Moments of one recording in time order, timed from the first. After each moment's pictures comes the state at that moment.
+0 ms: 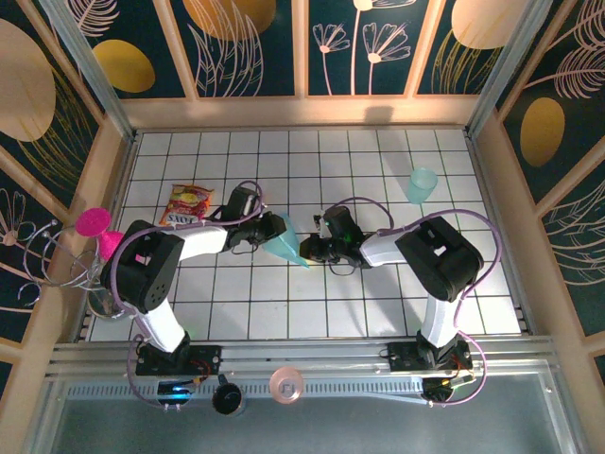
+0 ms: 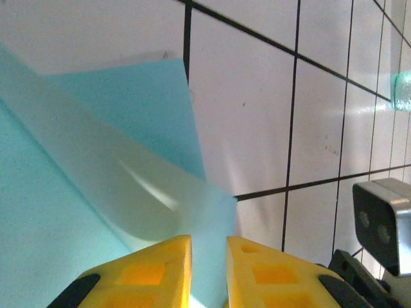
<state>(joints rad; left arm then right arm) -0.47 1.74 0.83 0.09 0.40 -0.84 0.70 1.84 0.76 0.30 -0.43 0.78</state>
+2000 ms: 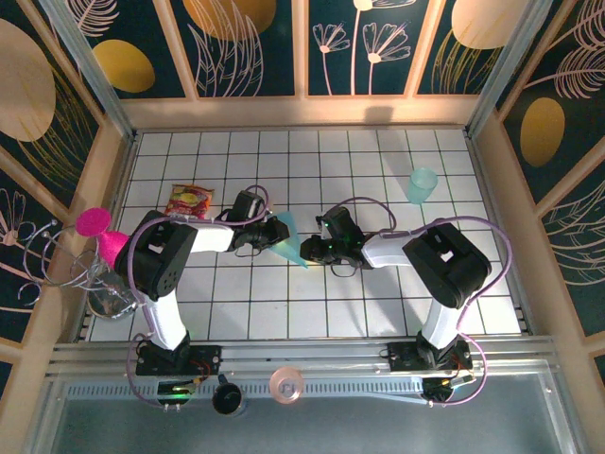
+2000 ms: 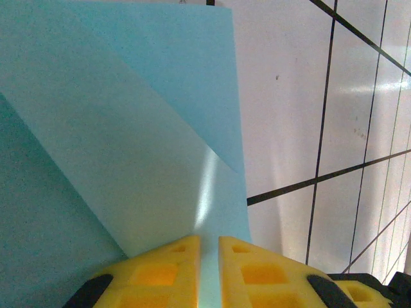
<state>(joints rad) -0.47 1.86 0.85 0.14 0.46 -0.83 0.72 1.77 0.76 0.19 -0.36 0.79</state>
